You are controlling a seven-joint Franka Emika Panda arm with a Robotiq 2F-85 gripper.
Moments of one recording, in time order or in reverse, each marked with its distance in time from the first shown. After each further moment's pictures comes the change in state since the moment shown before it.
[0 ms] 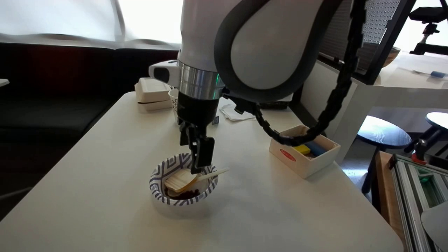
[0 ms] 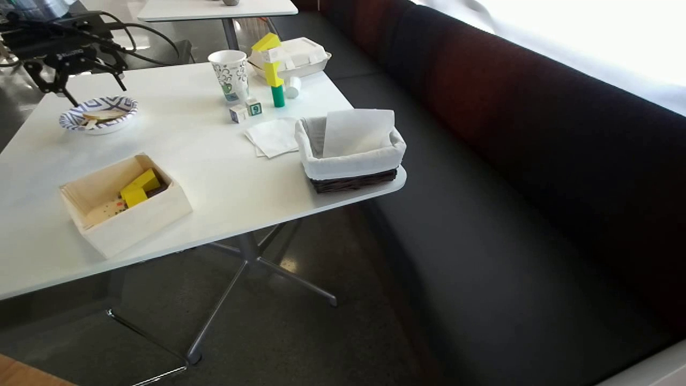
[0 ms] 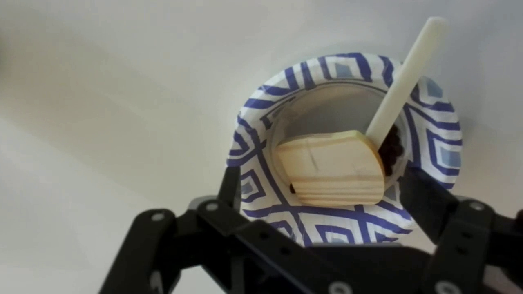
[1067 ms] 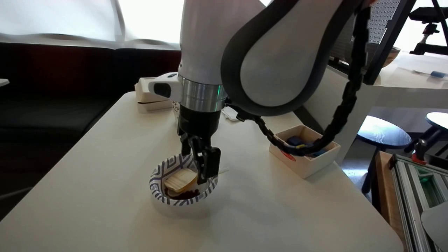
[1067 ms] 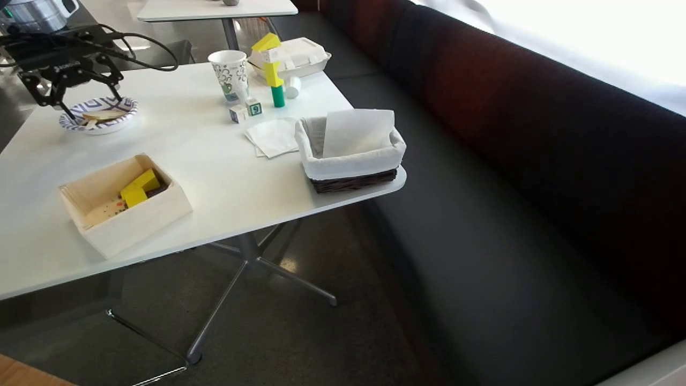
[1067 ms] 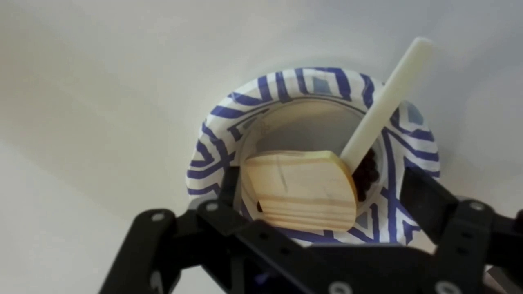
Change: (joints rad) arm -0.015 0.032 0.027 -0.006 -0.068 -0.004 -0.031
